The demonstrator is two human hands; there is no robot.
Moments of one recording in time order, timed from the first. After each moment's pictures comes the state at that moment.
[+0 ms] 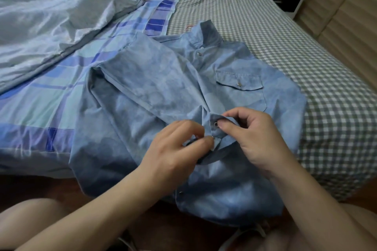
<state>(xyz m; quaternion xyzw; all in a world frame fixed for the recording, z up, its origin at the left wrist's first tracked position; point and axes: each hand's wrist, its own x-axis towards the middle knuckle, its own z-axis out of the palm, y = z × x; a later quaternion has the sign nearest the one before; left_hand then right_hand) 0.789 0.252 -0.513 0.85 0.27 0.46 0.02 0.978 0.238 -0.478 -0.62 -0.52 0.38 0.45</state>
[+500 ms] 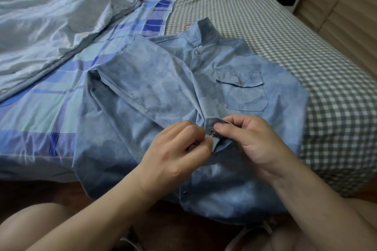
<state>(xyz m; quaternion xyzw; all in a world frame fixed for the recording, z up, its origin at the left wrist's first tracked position) 0.785 0.260 -0.514 0.87 0.18 0.45 -0.03 0.971 0.231 -0.481 -0.53 -0.38 0.59 0.47</state>
